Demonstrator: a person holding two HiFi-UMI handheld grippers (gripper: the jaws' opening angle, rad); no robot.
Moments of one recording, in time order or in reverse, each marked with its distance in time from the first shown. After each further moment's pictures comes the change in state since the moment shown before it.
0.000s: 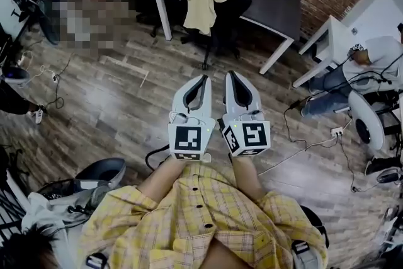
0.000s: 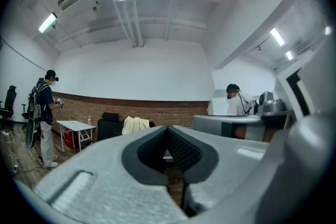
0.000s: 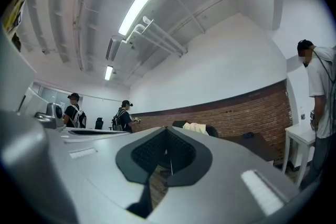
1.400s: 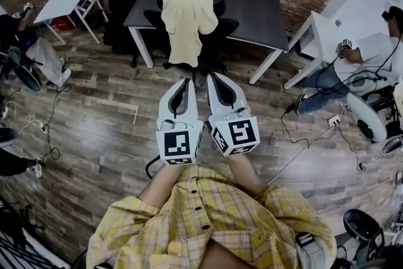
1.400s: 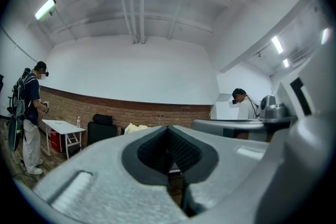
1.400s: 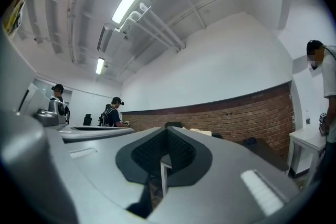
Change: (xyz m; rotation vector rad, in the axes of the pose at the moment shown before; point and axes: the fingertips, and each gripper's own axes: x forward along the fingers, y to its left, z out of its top) left arm 0.161 0.146 0.011 -0.032 -0.050 -0.075; right arm 0.210 -0.022 -0.009 -0.039 -0.010 -0.070
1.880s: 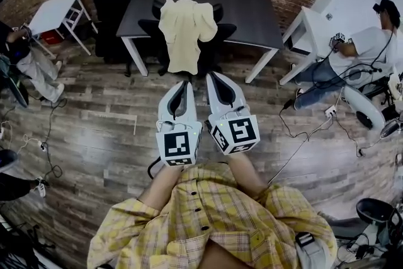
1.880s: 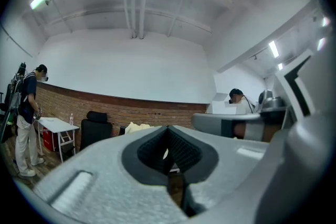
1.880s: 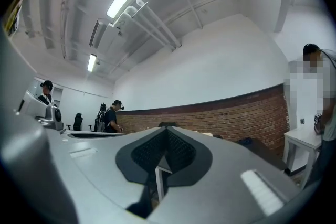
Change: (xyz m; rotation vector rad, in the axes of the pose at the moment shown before) left arm 0.032 0.051 -0.006 -0.017 0.036 -0.078; right arm 0.058 0.005 0.003 0.010 0.003 -0.085
